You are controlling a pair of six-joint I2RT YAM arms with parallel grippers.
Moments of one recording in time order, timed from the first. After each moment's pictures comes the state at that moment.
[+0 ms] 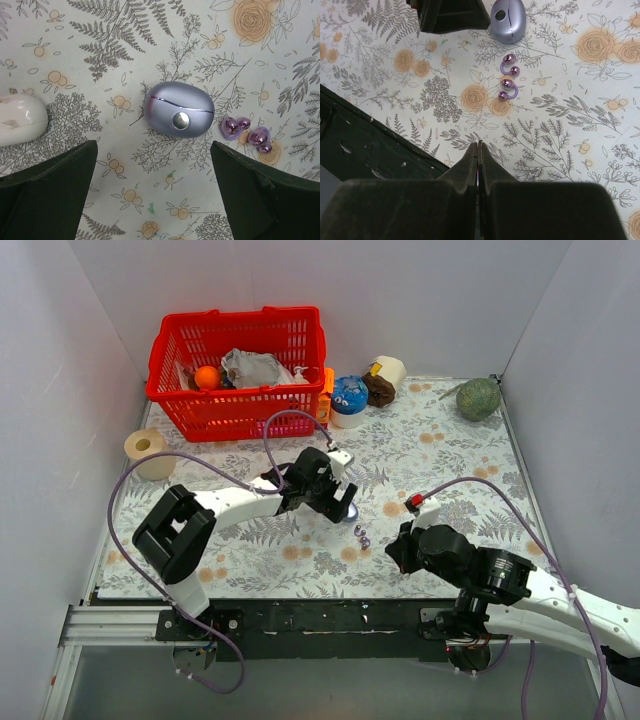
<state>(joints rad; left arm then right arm) -0.79 1.69 1.02 -0.11 0.10 -0.13 1.16 0.55 0.54 -0.62 0.34 0.62</state>
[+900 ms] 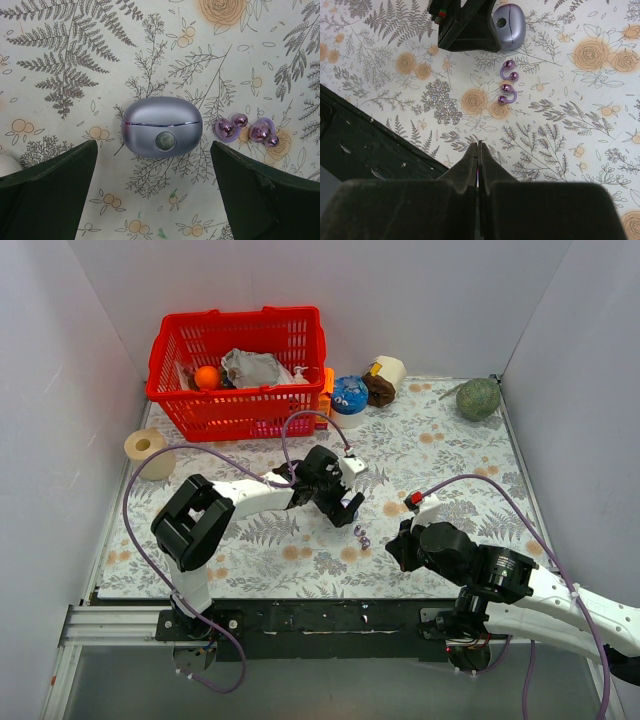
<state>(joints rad) -0.77 1.83 1.11 -0.12 0.28 0.11 1.16 0.56 0.59 -0.64 0.35 0.59</state>
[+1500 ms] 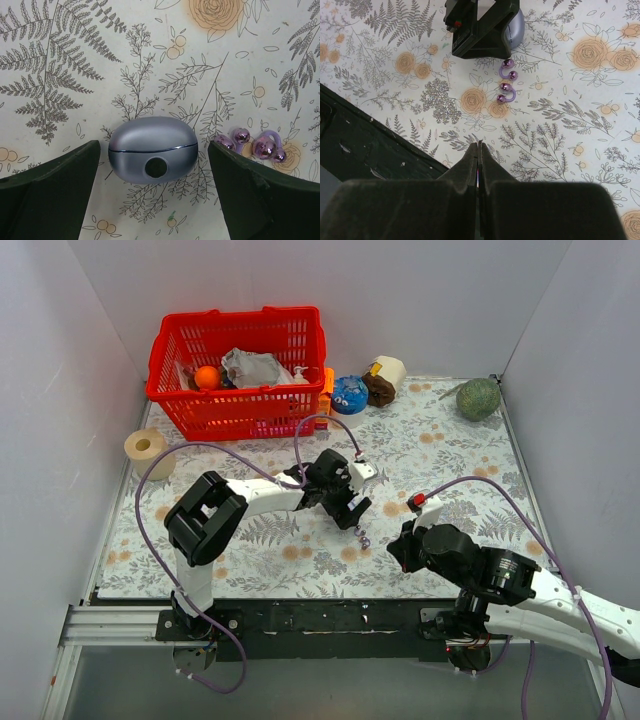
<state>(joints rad) -0.81 1.90 1.16 -0.11 0.26 0.14 1.16 0.53 0.58 -0.64 0.35 0.59</state>
